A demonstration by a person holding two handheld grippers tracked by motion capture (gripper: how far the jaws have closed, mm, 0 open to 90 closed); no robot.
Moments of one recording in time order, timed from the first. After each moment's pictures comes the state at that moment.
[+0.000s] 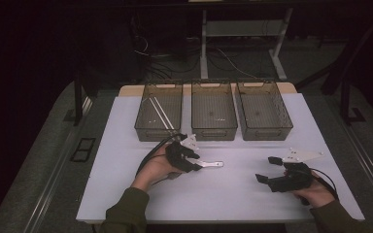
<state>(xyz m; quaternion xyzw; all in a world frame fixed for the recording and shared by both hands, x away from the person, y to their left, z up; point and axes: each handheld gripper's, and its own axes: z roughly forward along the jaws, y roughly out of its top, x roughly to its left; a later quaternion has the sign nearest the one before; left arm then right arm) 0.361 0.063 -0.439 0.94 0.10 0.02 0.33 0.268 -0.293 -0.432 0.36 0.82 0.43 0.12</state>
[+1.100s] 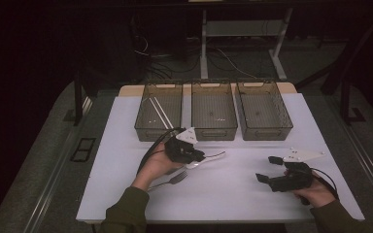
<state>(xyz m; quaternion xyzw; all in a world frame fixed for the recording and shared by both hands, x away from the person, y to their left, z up) 0.361 0.063 -0.408 0.91 0.10 0.02 0.39 0.268 -0.295 -0.430 0.36 0.81 0.44 0.12</state>
